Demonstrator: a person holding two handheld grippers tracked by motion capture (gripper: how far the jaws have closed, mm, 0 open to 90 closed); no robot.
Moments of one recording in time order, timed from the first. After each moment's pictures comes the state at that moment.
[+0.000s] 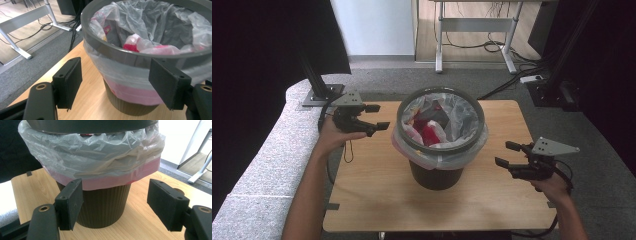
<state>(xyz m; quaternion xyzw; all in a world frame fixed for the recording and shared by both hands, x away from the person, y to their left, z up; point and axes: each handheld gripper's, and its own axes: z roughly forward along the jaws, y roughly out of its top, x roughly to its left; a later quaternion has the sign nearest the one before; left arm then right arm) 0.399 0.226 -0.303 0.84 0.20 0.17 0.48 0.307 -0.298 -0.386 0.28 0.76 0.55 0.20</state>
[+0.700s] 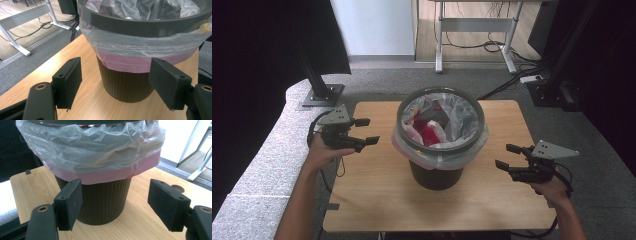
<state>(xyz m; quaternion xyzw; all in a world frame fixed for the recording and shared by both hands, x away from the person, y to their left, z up) 0.371 0.253 -0.328 0.83 0.21 0.16 0.49 0.303 -0.300 -0.394 0.29 0.76 0.54 0.20</state>
